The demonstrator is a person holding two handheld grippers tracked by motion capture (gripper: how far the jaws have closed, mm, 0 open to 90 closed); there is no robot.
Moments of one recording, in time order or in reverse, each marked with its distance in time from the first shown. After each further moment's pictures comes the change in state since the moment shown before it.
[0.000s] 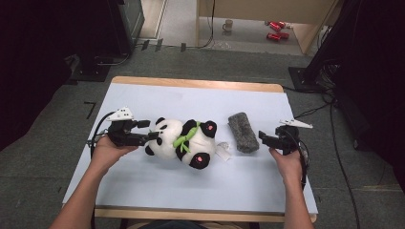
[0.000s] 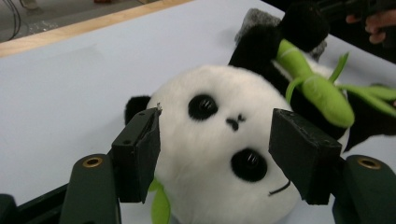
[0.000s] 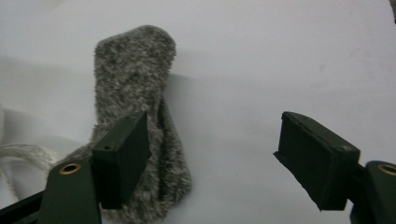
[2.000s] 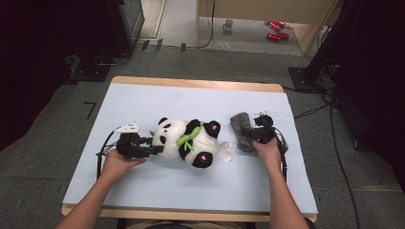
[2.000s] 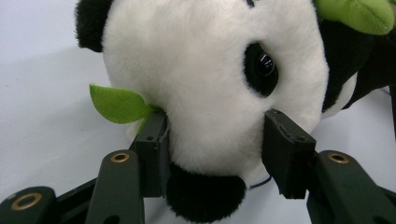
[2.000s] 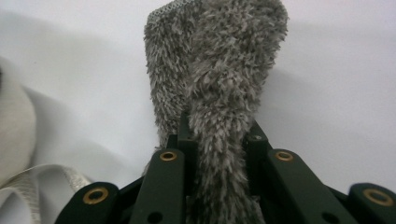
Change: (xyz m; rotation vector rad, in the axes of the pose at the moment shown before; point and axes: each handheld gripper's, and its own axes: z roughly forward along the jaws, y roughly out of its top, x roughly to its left) left arm 0.000 -0.047 0.036 0.027 -0.133 -0.147; right arm 0.025 0.018 0.071 0.216 0.163 -0.023
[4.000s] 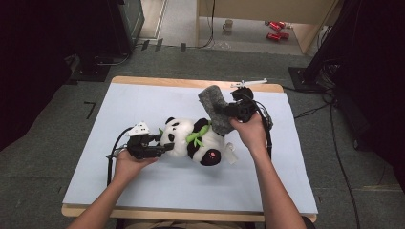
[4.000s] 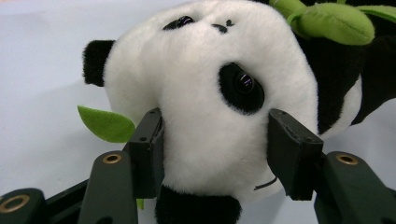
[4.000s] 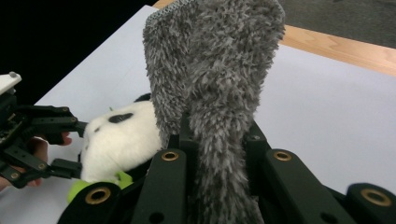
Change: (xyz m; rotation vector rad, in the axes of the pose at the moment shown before) left arm -0.030 0.010 0.020 -0.079 0.094 0.076; right arm 0.119 0.089 -0.059 -0.102 0.213 -0.163
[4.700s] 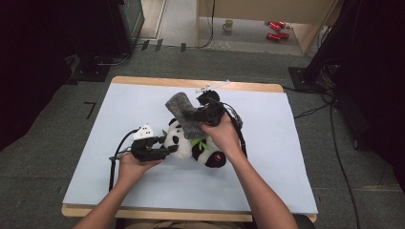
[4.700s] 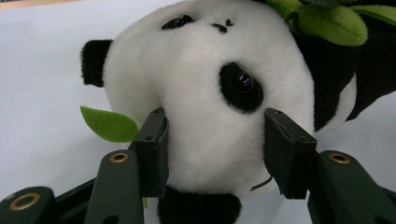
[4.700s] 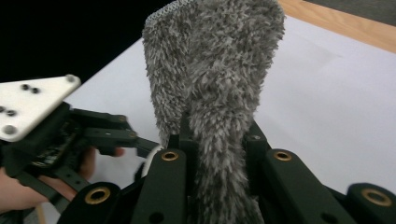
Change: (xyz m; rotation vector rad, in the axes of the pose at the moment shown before) left arm -0.014 0.001 0.005 -0.004 0.004 0.030; right arm 0.063 0.008 0.056 0.064 0.153 -0.106
